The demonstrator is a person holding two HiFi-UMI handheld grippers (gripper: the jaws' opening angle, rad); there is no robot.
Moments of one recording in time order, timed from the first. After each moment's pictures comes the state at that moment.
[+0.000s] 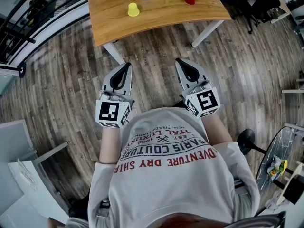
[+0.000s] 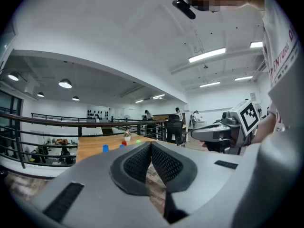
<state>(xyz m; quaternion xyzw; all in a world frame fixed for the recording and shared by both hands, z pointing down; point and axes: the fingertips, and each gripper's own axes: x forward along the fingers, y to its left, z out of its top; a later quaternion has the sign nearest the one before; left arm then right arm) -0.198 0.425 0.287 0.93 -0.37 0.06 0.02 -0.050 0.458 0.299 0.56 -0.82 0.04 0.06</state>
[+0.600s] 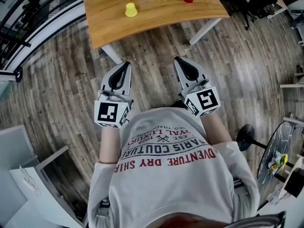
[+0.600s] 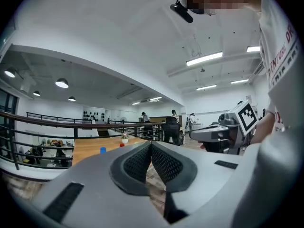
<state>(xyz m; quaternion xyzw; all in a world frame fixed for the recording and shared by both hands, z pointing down) -0.202 0.406 0.286 0.94 -0.35 0.04 0.02 -0.056 0.441 0.298 0.57 -0.82 0.05 0.04</state>
